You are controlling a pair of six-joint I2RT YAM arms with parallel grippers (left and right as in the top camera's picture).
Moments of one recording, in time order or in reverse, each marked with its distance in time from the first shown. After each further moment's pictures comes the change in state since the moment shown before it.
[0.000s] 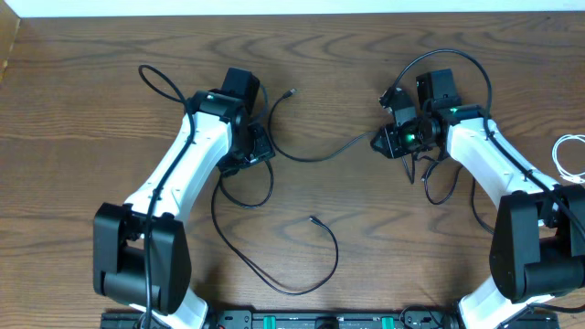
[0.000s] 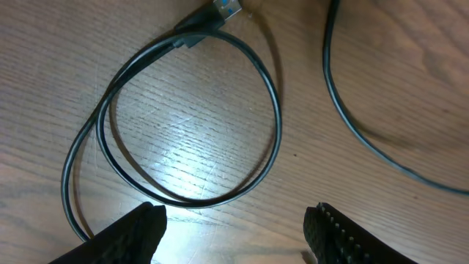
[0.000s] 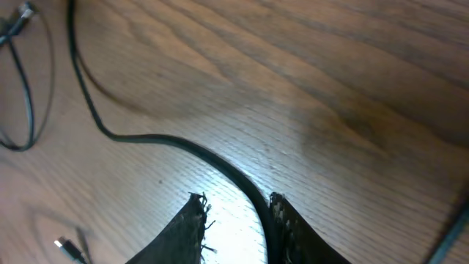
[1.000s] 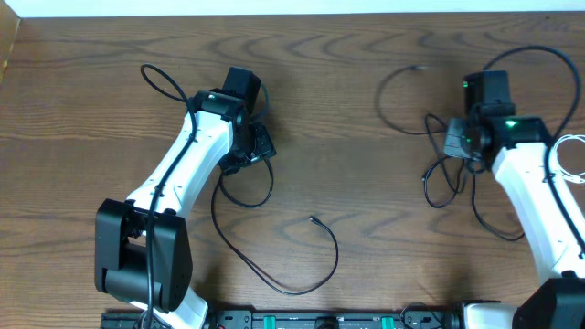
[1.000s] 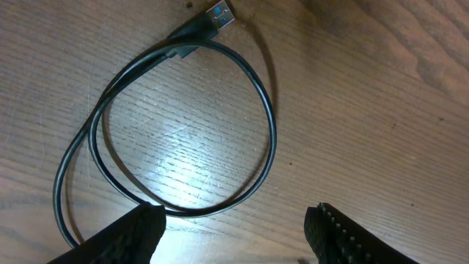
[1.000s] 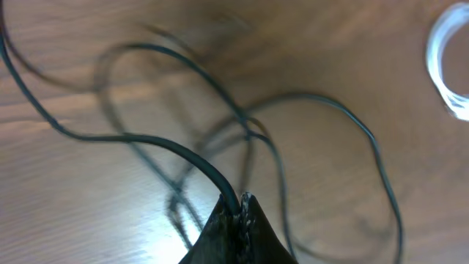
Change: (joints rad) left arm 0.000 0.014 -0.001 0.026 0.000 0.000; right arm -0.125 -0.296 0.000 -0.282 0.697 0.414
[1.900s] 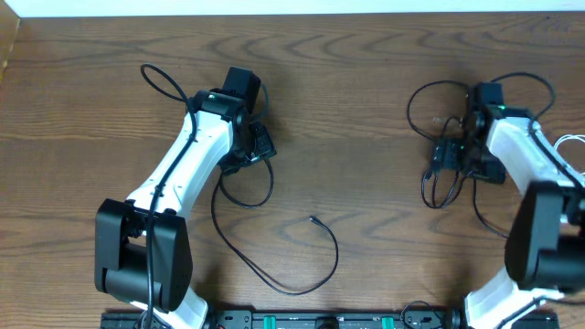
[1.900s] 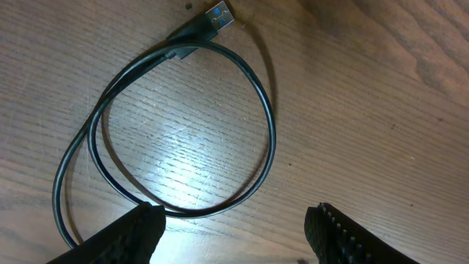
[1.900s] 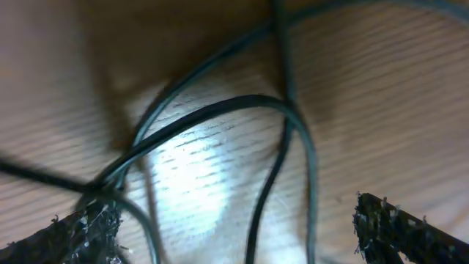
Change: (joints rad) left arm 0.000 0.000 0.000 0.002 0.000 0.000; right arm -0.110 0.350 -0.009 0.000 -0.148 -0.087
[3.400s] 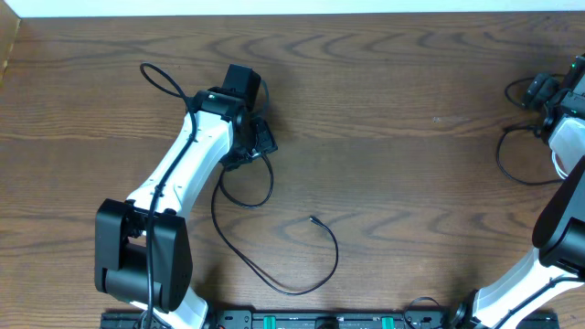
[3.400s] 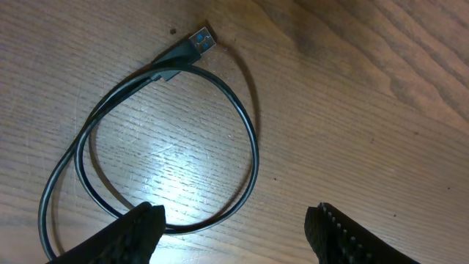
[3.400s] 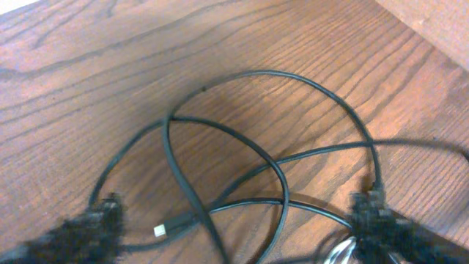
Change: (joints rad) left arm 0.000 0.000 0.000 0.052 0.000 0.000; right arm -0.354 0.121 0.106 0.878 0.112 -0.112
